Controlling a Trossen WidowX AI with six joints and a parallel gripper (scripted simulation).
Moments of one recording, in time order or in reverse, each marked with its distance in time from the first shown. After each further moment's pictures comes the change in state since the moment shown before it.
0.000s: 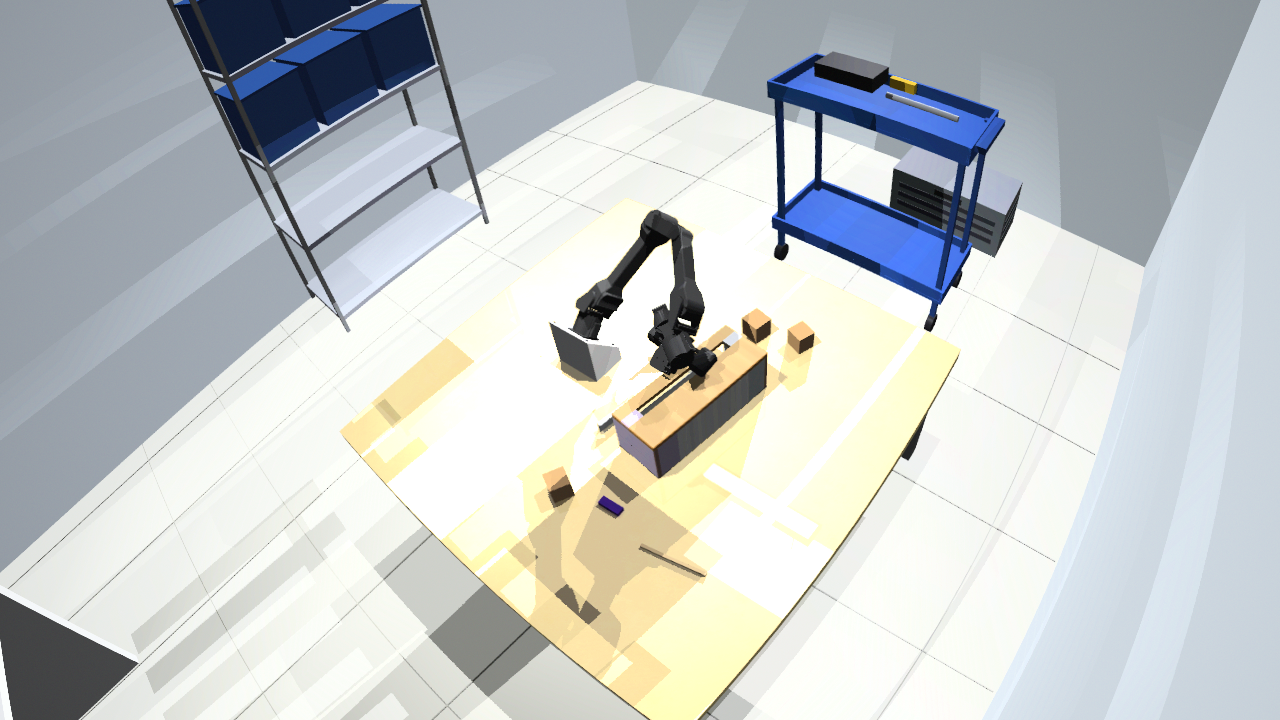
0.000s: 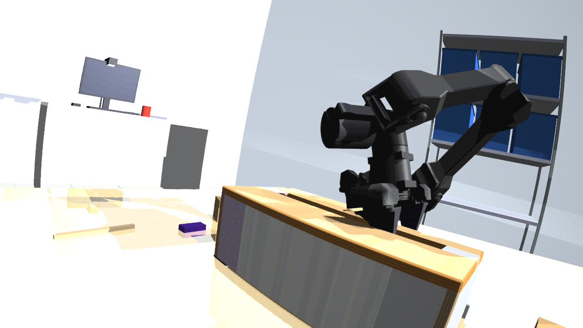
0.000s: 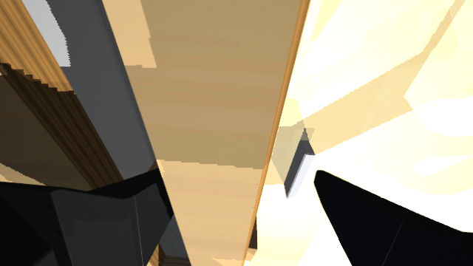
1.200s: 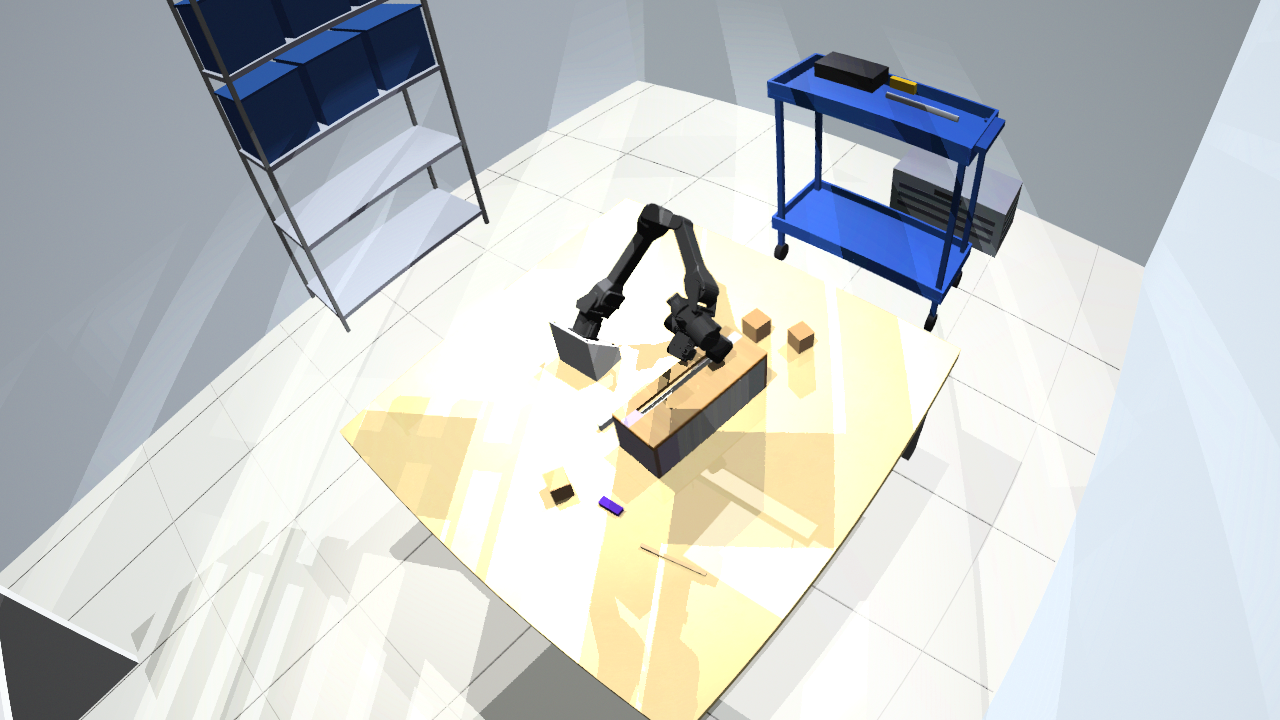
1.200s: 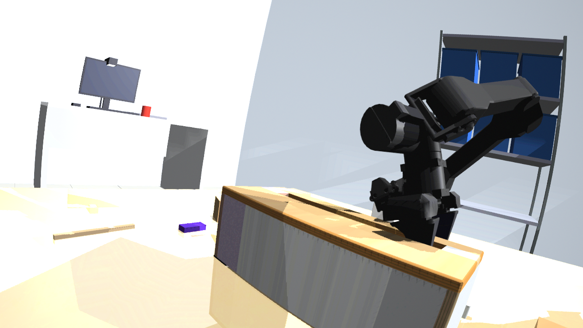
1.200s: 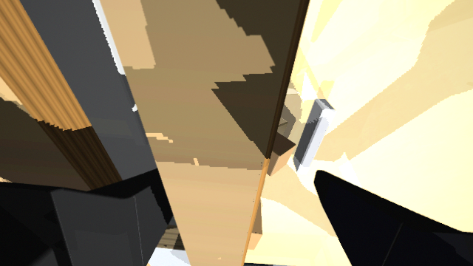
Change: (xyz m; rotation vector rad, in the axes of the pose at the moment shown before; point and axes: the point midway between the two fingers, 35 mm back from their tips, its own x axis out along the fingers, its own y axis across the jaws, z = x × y) arm 0.019 0.000 -0.053 -0.001 0.002 -0.001
